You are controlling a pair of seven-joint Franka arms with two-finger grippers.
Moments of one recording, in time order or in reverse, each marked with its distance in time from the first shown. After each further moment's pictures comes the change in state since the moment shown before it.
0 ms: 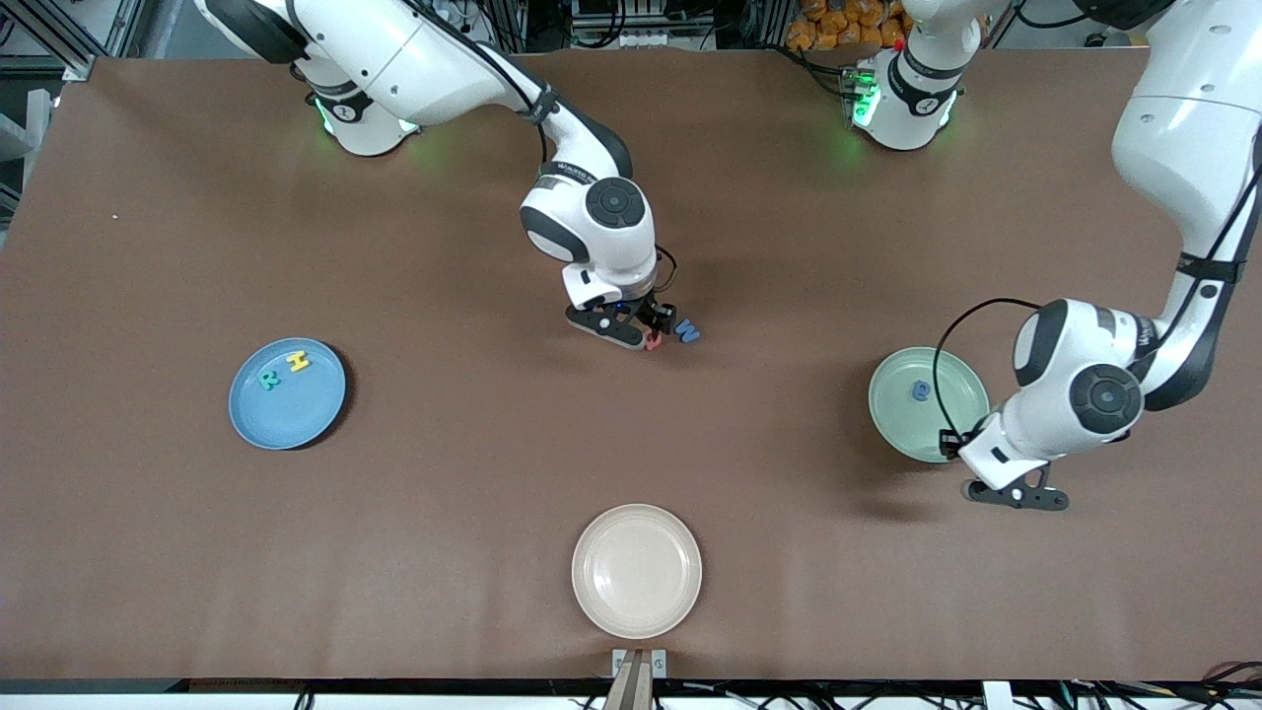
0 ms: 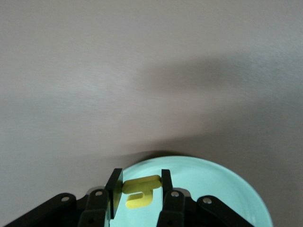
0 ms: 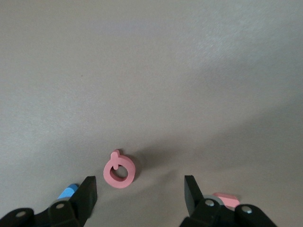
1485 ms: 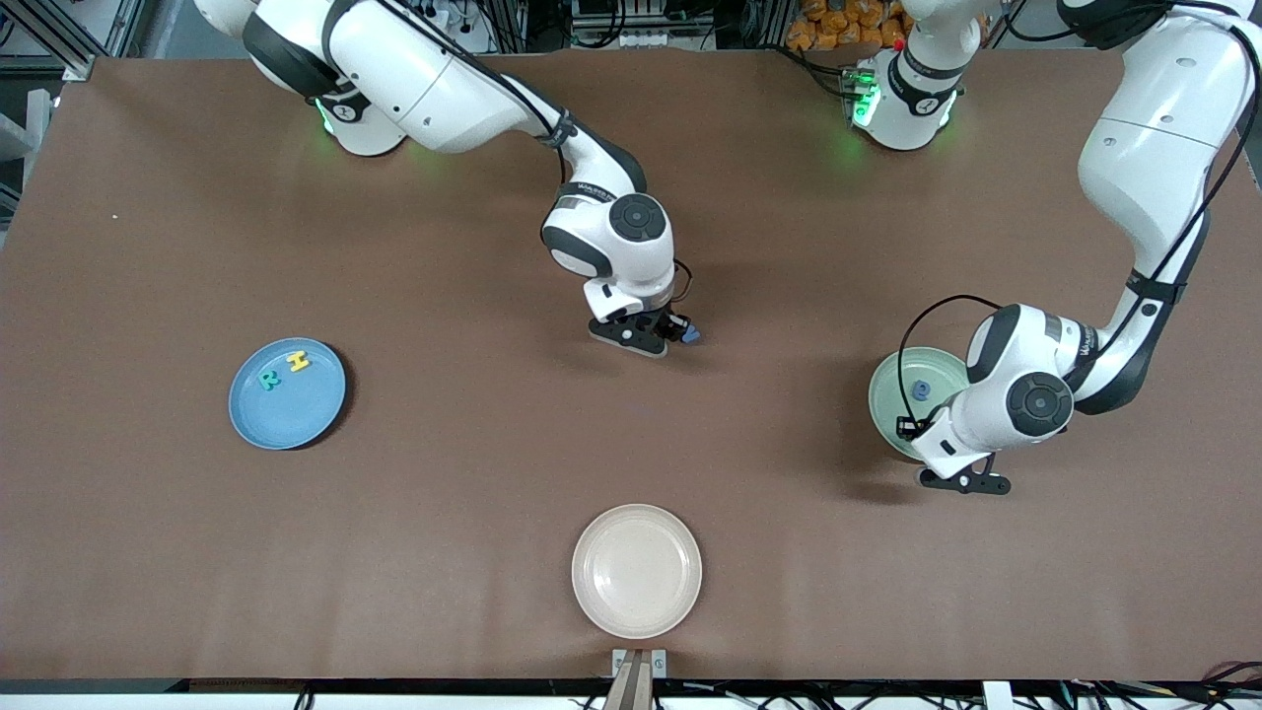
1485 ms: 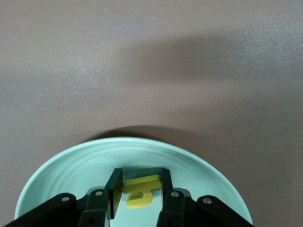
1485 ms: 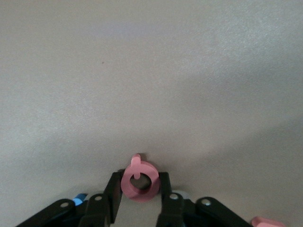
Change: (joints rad) left arm -0.026 0.036 0.001 -0.054 0.000 0.000 -0.079; right arm 0.034 0.111 0.001 0.110 -0.086 0.003 0.006
